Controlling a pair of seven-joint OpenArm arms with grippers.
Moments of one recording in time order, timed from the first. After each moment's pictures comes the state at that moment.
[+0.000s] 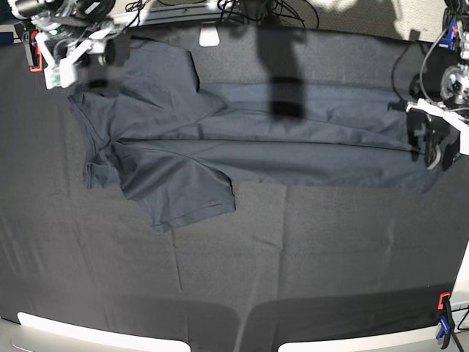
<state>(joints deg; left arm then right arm) 26.2 -20.0 -23.9 107.2 -19.4 -21.7 12.1 -37.9 0.9 39.0 119.1 26.4 31.9 -59.3</state>
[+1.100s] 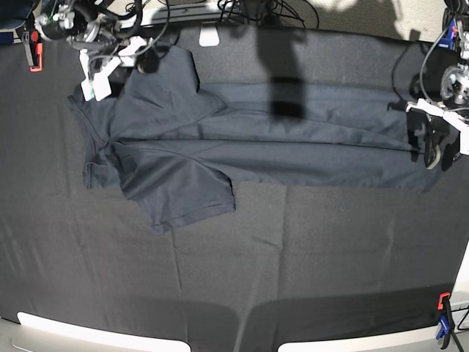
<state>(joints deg) 26.2 -20.0 -23.9 107.2 -19.5 -21.7 12.1 -31.1 0.7 30.0 105.0 35.4 31.7 -67.7</state>
